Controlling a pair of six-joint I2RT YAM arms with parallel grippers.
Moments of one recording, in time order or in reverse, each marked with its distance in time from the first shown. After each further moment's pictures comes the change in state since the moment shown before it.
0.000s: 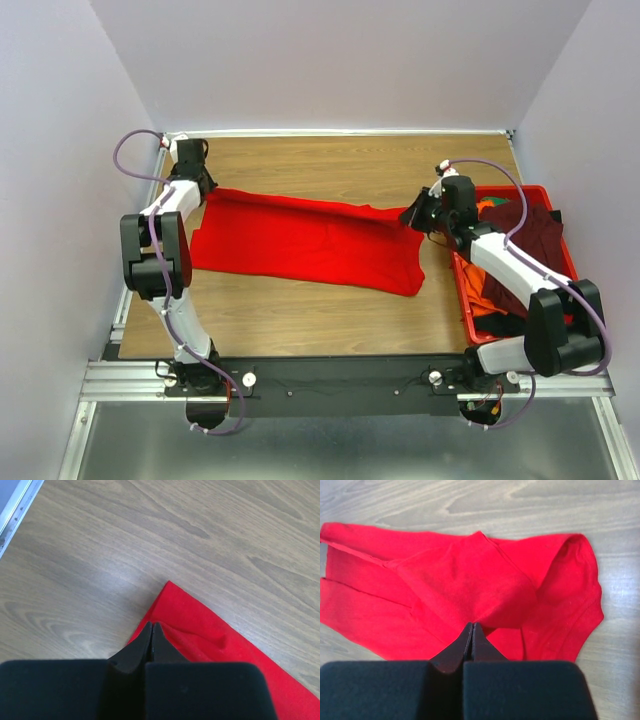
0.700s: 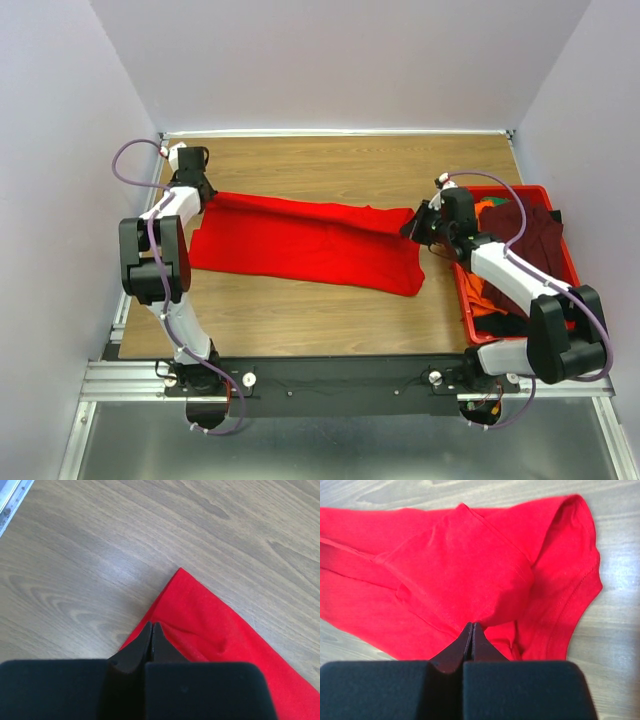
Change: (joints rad) left arm 0.000 -0.041 -0.082 0.000 -0.022 -0.041; right arm 0.003 -0.037 -0.093 0.000 0.000 0.007
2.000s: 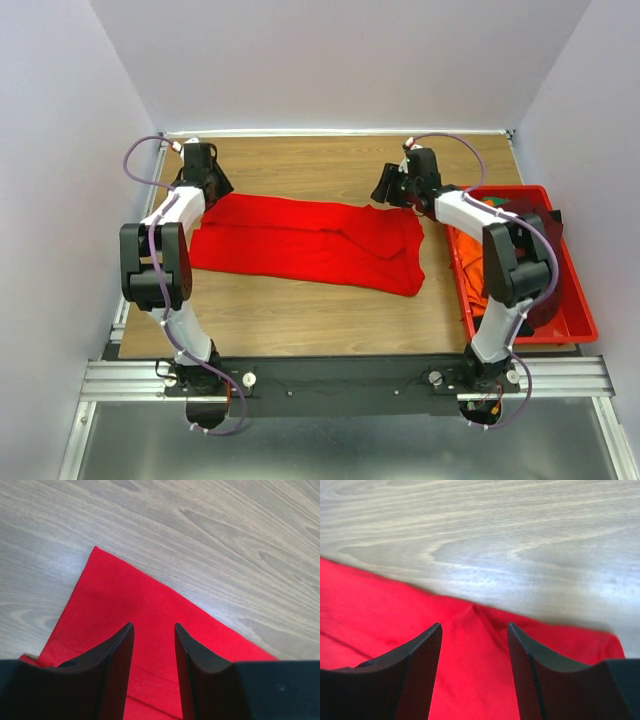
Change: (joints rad) left arm -0.055 -0.058 -0.011 0.006 0.209 -0.060; right arm 0.053 0.491 0.478 -0.021 0.063 -0.063
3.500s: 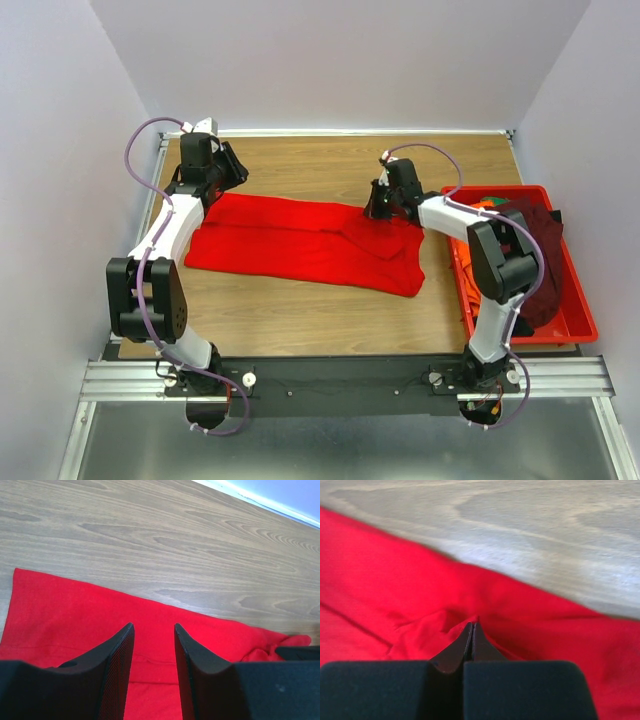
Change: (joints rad) left arm -0.069 -0.232 -0.038 0.005 0.217 0.079; right arm 0.095 0.086 0.006 -0.008 -0.014 -0.050
